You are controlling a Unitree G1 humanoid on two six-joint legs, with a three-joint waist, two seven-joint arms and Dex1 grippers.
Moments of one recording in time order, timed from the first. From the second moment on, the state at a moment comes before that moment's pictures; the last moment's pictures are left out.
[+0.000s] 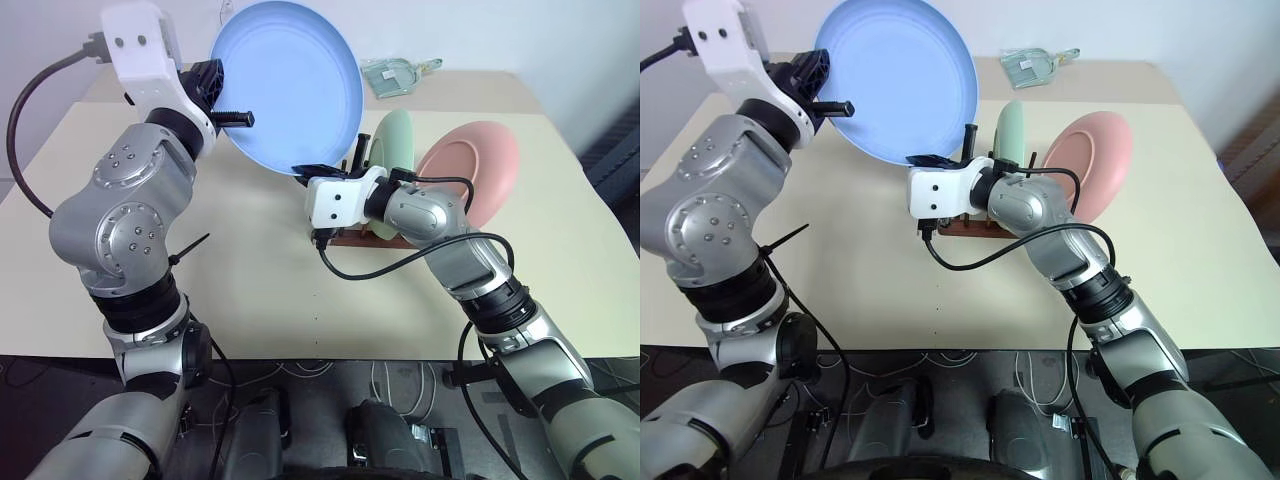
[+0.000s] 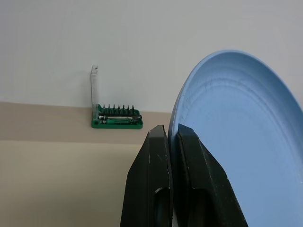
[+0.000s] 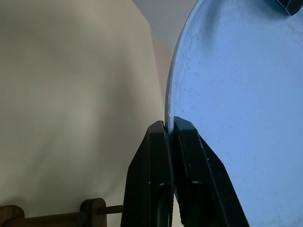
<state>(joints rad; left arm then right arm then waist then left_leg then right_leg) -0.89 0.24 0.31 -0.43 -0.49 1.08 0.12 -0.81 -0.43 0.41 -0.04 -0.37 0.01 0.61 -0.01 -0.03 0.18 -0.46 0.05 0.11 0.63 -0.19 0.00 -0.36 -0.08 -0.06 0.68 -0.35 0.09</state>
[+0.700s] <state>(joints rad) -0.67 0.50 0.57 -0.11 -0.50 0.74 0.00 -0.82 -0.29 0.27 -0.07 -0.20 0.08 0.60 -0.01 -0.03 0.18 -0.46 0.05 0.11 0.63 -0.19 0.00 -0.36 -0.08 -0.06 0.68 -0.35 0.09</state>
